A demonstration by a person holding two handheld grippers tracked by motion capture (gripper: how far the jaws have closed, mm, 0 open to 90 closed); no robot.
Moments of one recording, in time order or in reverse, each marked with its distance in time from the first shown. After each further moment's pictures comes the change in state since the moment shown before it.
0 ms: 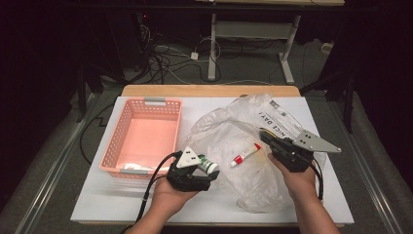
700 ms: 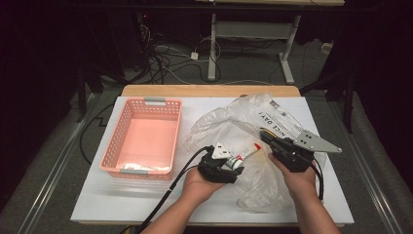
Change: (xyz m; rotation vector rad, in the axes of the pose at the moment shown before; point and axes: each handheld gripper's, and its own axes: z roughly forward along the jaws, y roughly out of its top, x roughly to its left) left arm -0.007 0.020 0.090 0.040 -0.055 0.034; right arm 0.000 0.000 -0.001 -0.007 0.002 0.007
